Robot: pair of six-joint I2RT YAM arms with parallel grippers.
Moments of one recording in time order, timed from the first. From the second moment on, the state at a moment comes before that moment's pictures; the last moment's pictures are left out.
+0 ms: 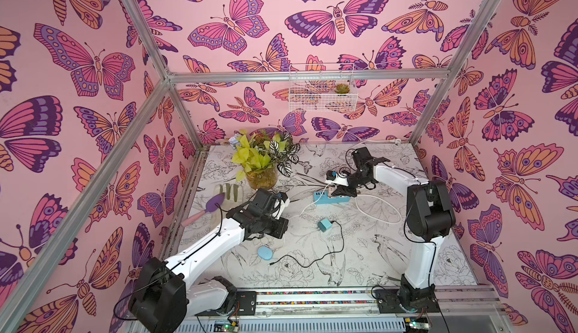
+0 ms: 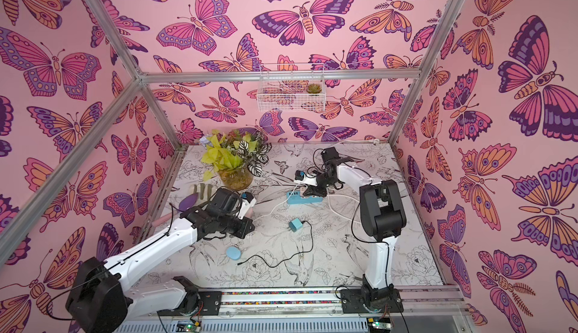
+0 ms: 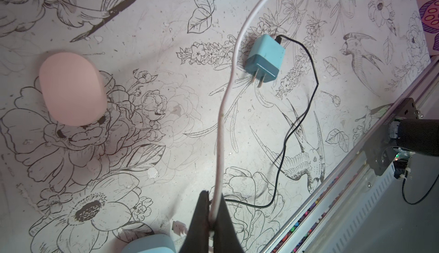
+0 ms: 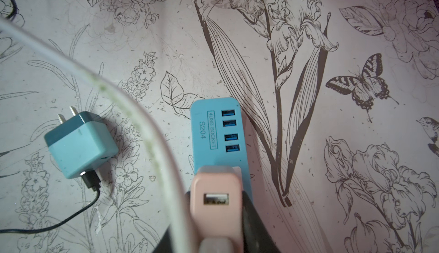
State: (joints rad) left arm -0.56 1.21 0.81 -0.62 0.30 -0.20; right arm 0.27 1.99 1.47 -0.73 -0.63 -1.20
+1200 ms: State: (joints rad) left arm -0.56 1.23 0.80 -0.58 0.33 -0.21; right arm 0.32 2.05 1.51 -0.80 -0.67 -1.13
